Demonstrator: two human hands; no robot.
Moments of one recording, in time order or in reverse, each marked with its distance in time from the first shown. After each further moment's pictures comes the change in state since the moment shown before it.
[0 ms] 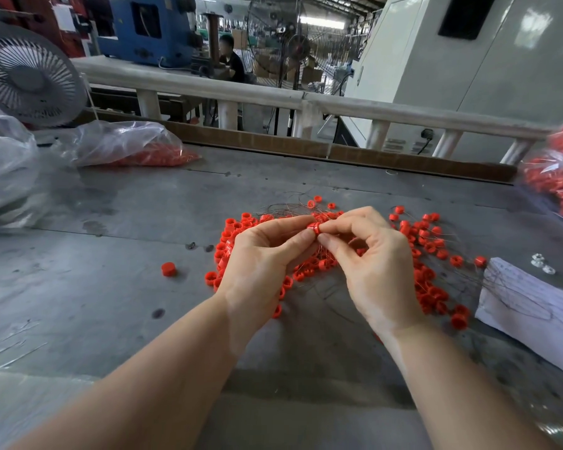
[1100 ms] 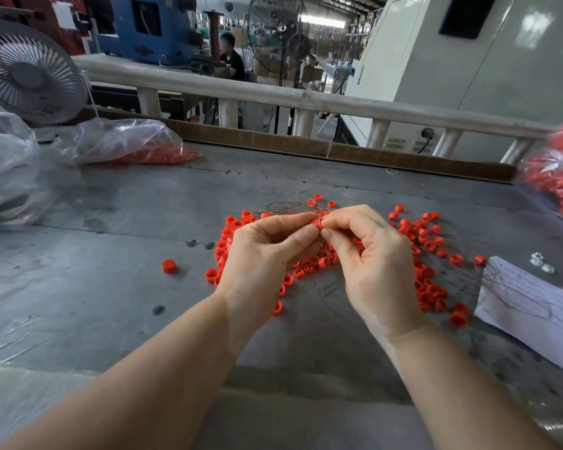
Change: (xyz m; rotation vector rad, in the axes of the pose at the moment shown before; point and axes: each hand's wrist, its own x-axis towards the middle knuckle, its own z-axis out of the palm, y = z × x) left_hand -0.006 0.004 0.006 0.041 0.010 0.048; right_hand -0.002 -0.004 -0.003 -0.079 0.030 -0.170
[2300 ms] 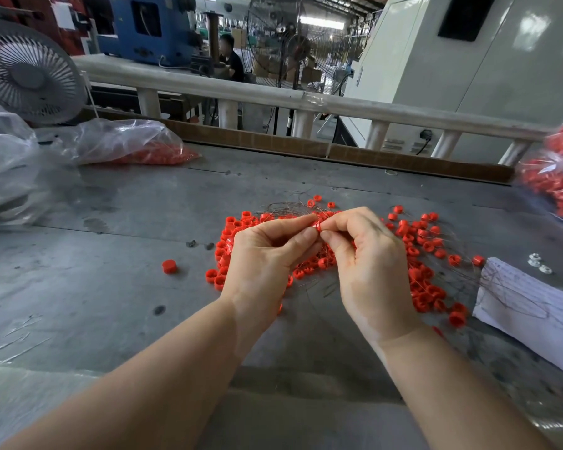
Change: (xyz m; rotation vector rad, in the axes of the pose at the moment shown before) left_hand -0.002 -0.004 0.003 0.001 0.037 0.046; right_hand -0.001 -0.008 0.002 -0.115 0.004 0.010
